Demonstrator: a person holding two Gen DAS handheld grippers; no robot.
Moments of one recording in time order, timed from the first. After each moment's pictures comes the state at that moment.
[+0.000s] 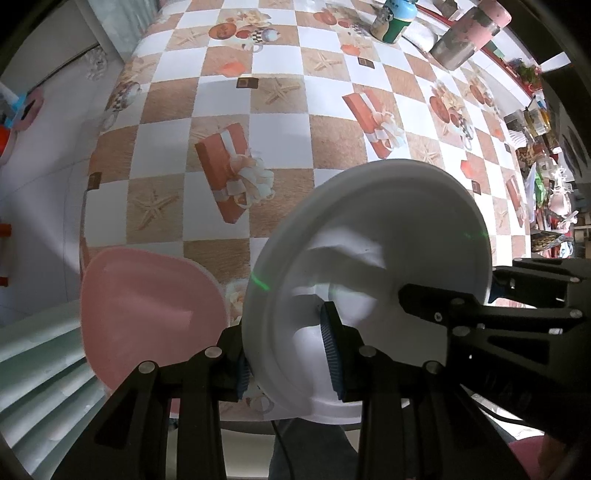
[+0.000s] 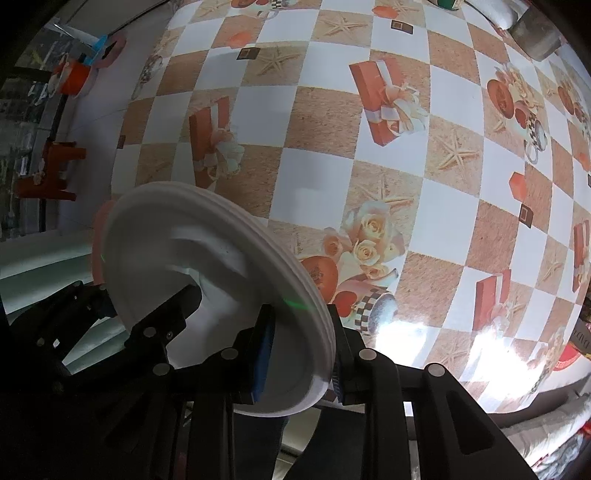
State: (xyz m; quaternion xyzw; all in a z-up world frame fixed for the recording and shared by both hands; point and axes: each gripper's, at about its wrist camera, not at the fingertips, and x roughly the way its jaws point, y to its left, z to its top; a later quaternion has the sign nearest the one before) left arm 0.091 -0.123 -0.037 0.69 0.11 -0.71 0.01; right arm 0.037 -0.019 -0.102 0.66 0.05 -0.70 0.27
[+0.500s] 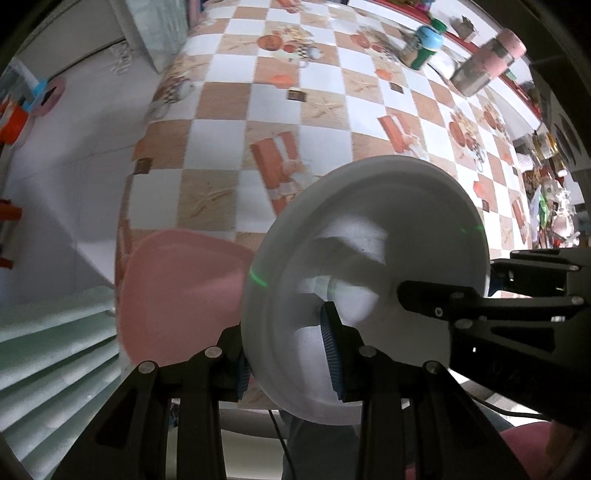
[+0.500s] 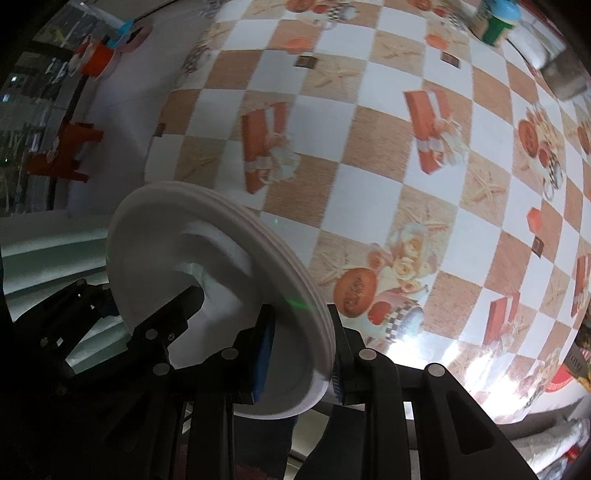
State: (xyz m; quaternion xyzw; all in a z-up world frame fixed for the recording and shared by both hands) left arm 0.116 -0.163 -0.021 0.67 0.13 -0.72 0.05; right arm 0.055 -0.060 -0.075 0.64 0.09 -0.70 0.31
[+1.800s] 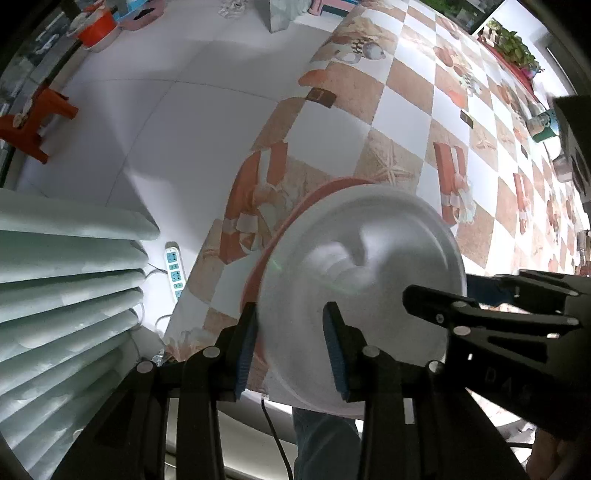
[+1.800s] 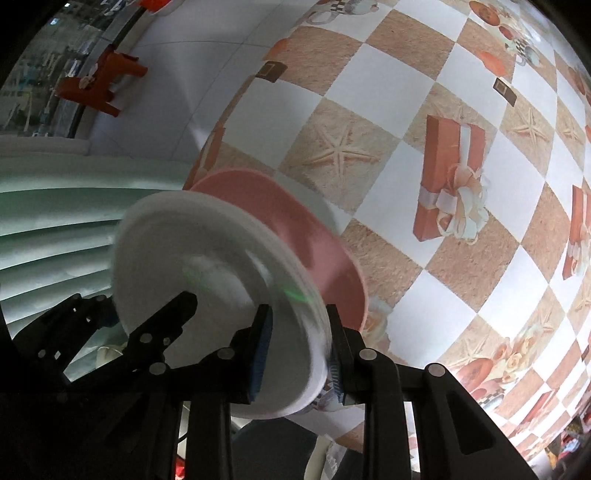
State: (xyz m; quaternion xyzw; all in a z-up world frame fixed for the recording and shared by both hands) left arm 0.186 -0.269 -0.068 0.67 0.23 -0.68 0.20; right arm 0.098 -0.190 -0.121 0.62 0.18 -0.66 0.38
